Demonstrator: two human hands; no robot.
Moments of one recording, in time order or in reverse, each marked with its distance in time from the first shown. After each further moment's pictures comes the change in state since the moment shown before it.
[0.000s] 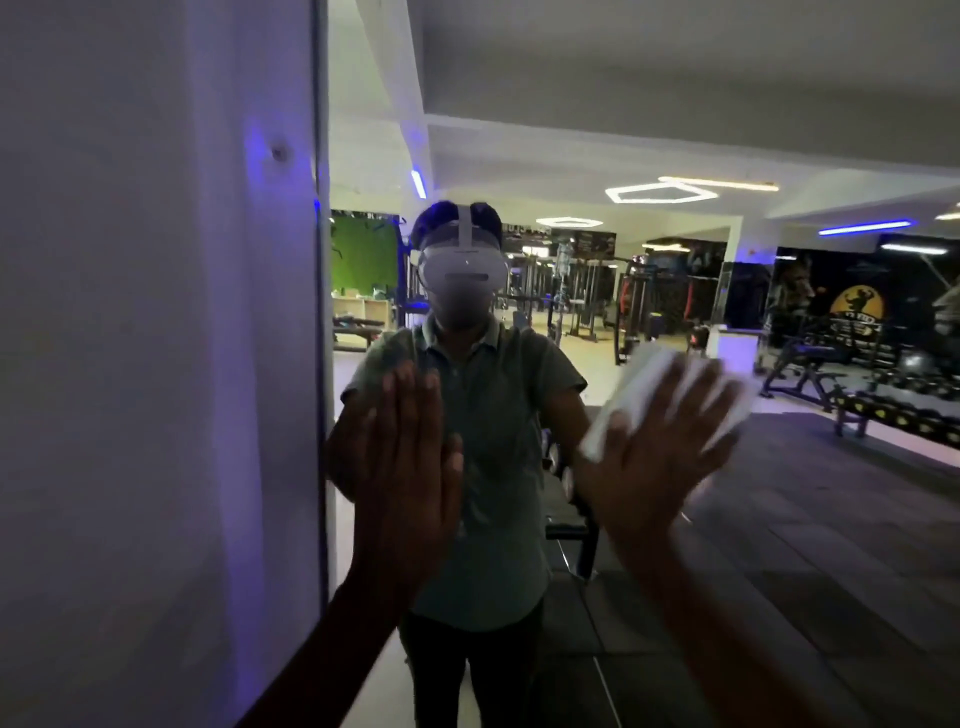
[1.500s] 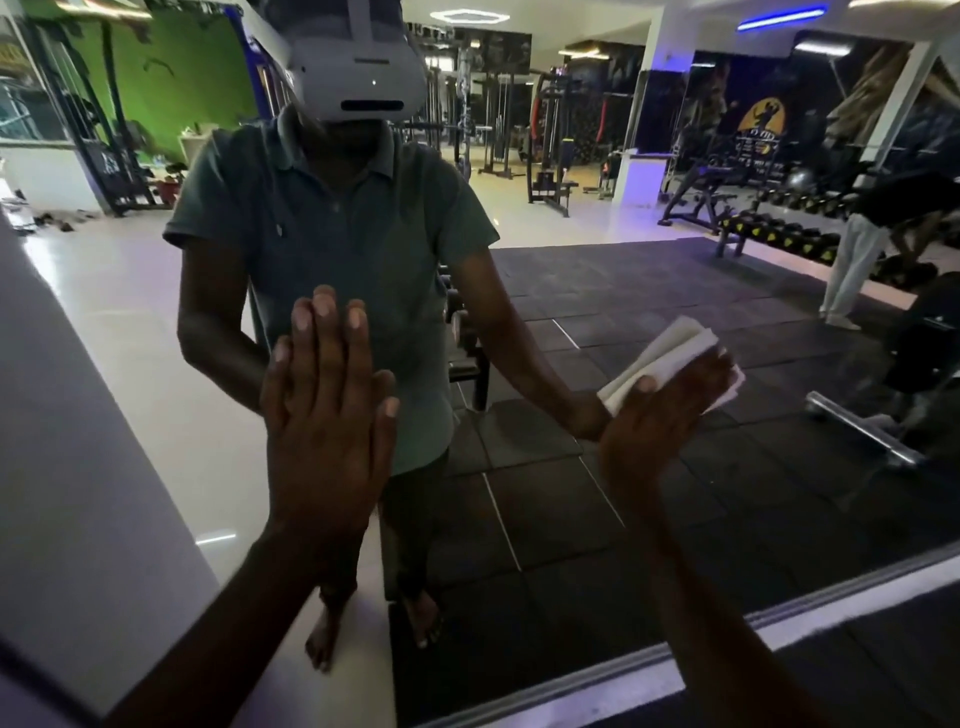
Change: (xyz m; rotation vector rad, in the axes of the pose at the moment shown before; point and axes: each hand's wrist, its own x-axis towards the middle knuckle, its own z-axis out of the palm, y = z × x) left_hand -0.079 0.223 0.103 -0.064 -0.268 0.066; right_hand -0.042 0.369 0.021 0.127 0.035 0.376
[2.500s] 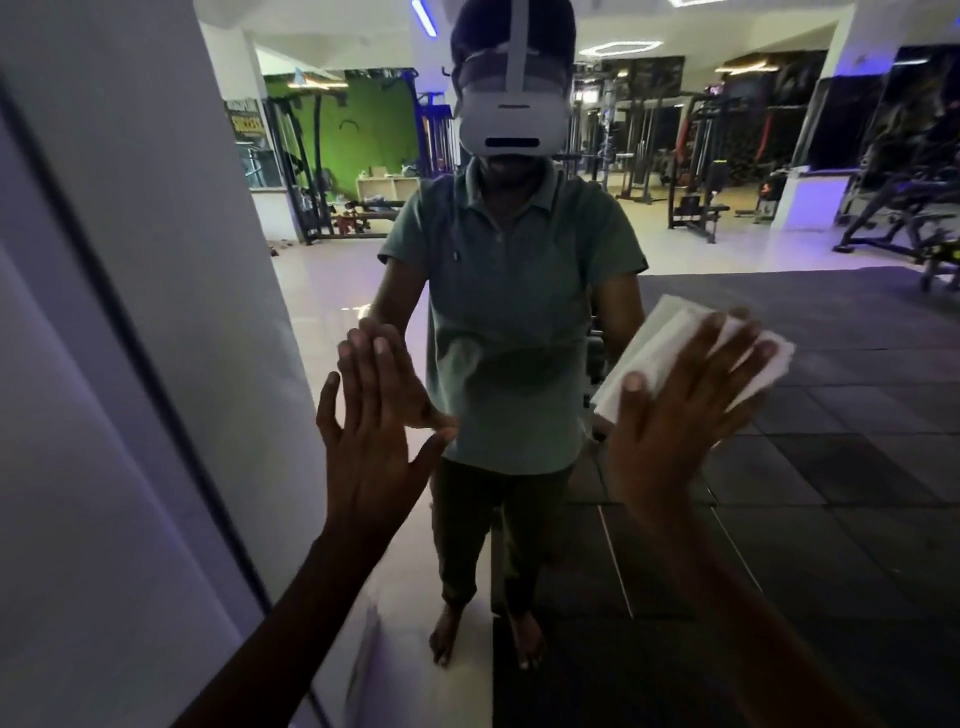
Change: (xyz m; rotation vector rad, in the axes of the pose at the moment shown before) left_hand -0.034 -0.083 -0.049 0.254 -0.043 -0.184; right_hand -0.059 -0.144 0.006 -0.048 -0.166 -0.243
